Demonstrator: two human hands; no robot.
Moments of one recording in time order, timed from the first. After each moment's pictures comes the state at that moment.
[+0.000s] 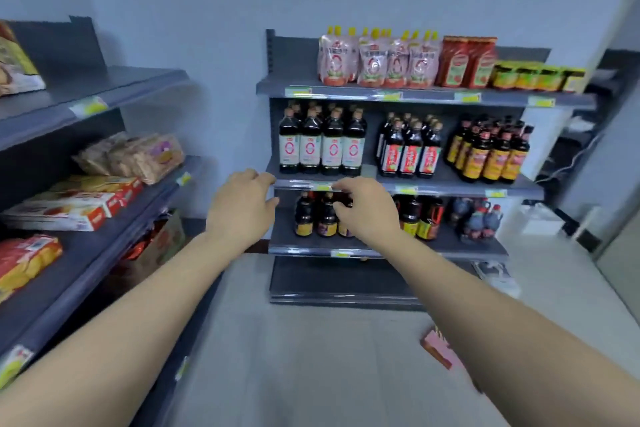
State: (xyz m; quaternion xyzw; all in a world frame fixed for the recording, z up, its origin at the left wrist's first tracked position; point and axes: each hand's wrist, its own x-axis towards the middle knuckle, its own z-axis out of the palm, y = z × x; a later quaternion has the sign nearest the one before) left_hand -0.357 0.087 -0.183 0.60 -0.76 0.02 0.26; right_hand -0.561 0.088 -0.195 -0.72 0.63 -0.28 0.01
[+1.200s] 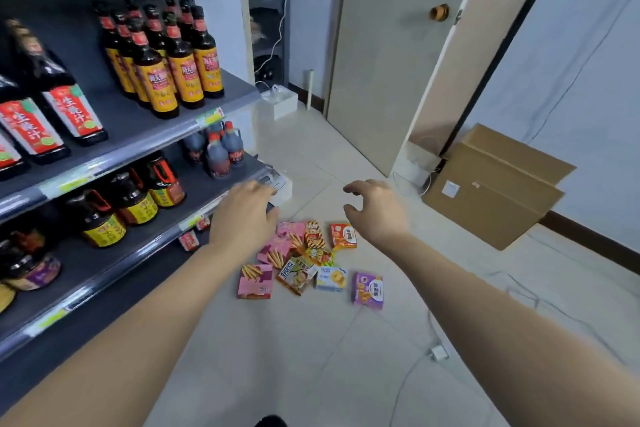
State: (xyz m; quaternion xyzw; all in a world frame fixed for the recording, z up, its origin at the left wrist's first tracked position) left_hand -0.951 -0.020 -0.327 0.22 -0.96 -0.14 0.12; right_hand -1.079 0.156 -0.324 -0.31 0.92 -0.22 0.01
